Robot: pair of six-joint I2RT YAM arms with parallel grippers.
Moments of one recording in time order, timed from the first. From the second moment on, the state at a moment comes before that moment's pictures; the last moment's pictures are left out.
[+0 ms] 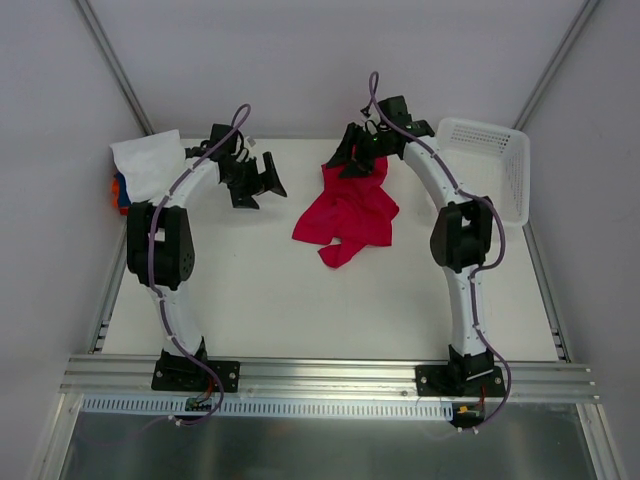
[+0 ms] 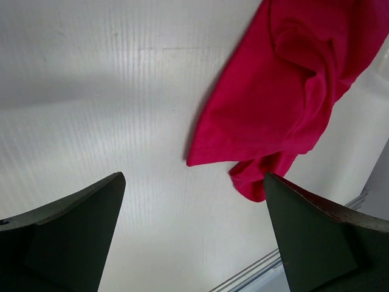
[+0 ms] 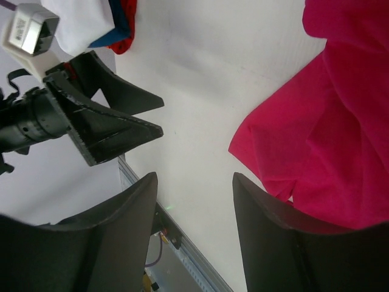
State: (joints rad) left arm -0.14 1.98 1.62 -0.69 0.46 -0.44; right arm 0.33 2.30 2.27 -0.82 -0.70 0.60
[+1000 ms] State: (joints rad) left arm -0.17 1.80 1.51 -0.81 0.30 -0.30; right arm 0.44 2.45 2.40 -0.94 -0.17 0.26
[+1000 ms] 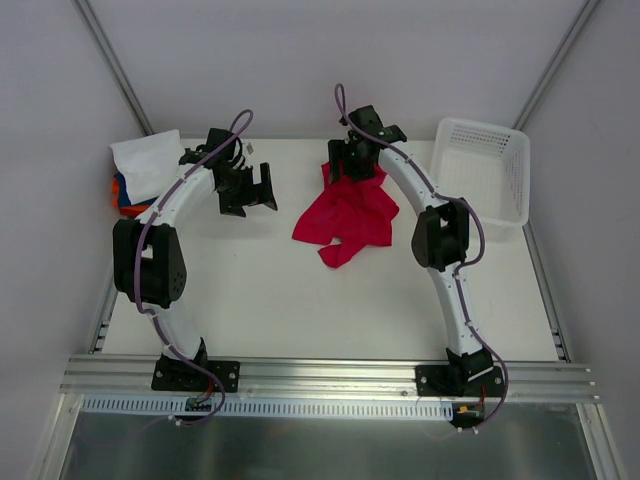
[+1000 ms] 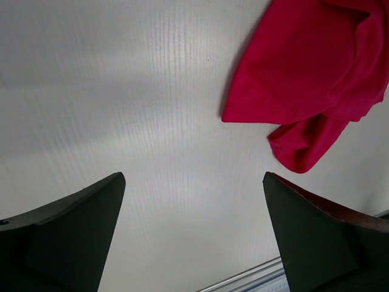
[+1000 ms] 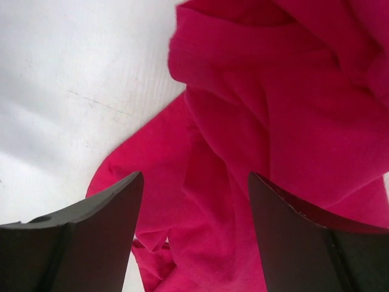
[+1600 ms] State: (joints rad) left arm -0.17 1.75 1.50 -0.85 0.30 -0.30; right arm 0.53 2.45 2.44 -0.84 0.06 0.10
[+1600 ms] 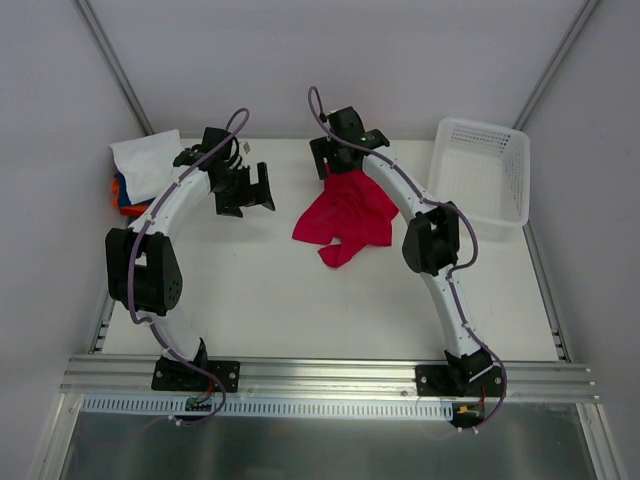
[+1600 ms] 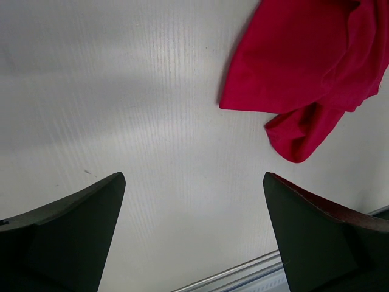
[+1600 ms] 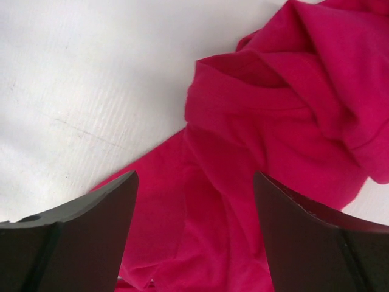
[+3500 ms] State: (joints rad) left arm -0.28 1.57 1.43 -0.89 0.26 -0.32; right arm 0.57 2.49 2.22 -0.52 0.15 0.02
